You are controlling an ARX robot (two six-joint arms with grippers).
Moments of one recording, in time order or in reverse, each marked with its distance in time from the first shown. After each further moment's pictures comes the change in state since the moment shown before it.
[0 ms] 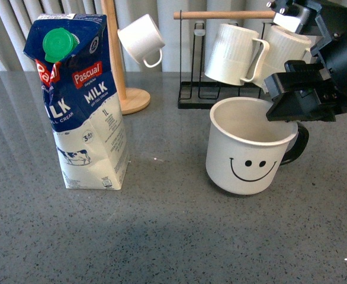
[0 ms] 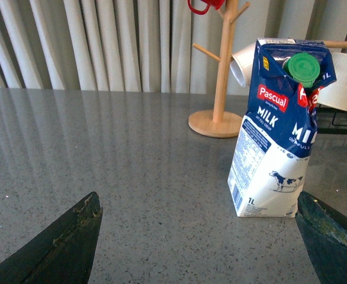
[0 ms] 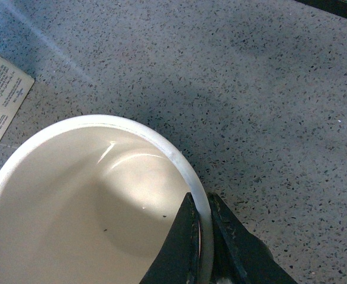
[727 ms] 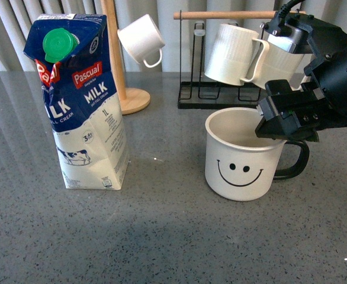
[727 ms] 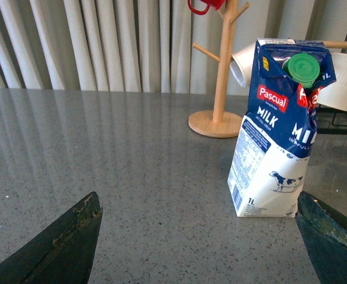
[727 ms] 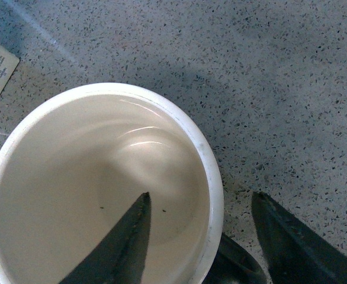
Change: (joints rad) left arm 0.000 0.000 0.000 0.000 0.000 0.000; right arm 0.013 0.009 -0.031 0.009 0.026 -0.013
